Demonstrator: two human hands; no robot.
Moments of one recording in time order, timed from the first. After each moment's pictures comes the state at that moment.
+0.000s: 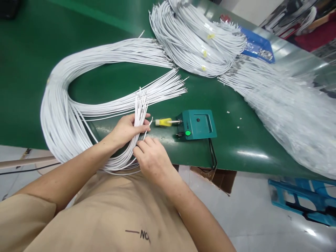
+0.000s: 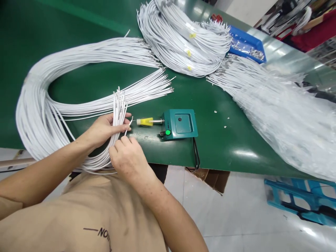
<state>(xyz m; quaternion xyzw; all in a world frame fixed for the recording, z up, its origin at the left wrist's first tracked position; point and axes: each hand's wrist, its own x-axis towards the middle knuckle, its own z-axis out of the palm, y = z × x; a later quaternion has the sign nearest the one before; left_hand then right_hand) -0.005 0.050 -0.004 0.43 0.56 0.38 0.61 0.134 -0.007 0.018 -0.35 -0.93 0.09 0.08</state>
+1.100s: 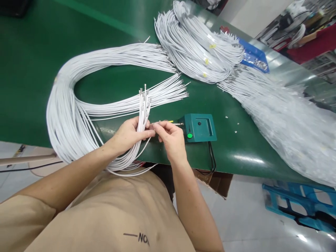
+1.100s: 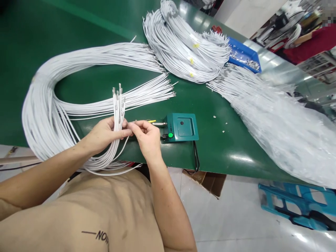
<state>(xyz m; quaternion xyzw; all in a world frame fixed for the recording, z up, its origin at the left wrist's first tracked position) -0.008 0.037 0.010 0.45 0.53 0.39 0.60 0.137 0.038 0.029 -0.54 -0.43 0.58 0.44</state>
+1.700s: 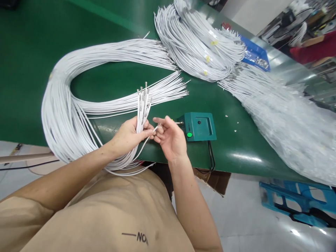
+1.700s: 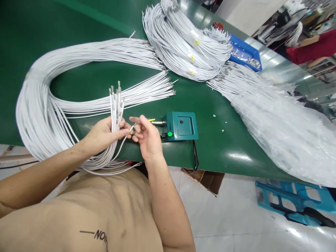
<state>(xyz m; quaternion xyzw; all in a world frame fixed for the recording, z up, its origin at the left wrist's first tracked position) -0.004 0.034 0.009 0.48 0.53 0.37 0.59 0.140 0.045 0.022 -0.42 -0.20 0.76 0.44</state>
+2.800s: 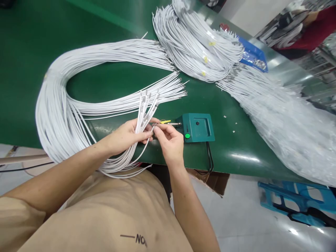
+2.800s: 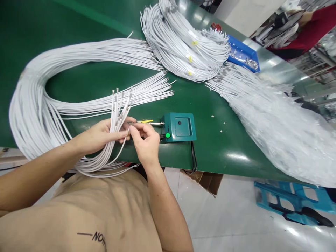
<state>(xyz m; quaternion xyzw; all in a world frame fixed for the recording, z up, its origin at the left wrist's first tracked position) -0.005 0.040 0.018 0.43 0.42 0.35 0.72 0.145 0.029 0.015 -0.55 -0.48 0.50 0.47</state>
